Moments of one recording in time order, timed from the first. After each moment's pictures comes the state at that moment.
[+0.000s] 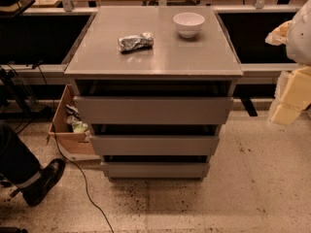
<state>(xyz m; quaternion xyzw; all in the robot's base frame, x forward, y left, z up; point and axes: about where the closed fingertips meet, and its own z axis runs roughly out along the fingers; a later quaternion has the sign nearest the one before) 0.438 -0.212 0.993 -0.60 0.78 -0.05 0.18</state>
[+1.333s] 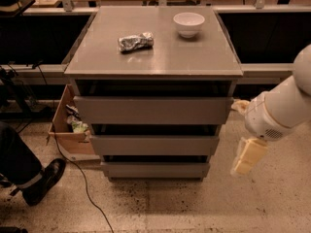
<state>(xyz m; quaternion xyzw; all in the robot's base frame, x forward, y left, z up) 0.456 -0.203 0.807 -0.61 0.76 0.04 0.19</state>
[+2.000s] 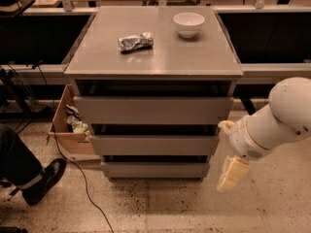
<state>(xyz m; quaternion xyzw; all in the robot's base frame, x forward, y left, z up) 0.448 -0.182 0.738 -0.62 0.76 0.07 0.19</state>
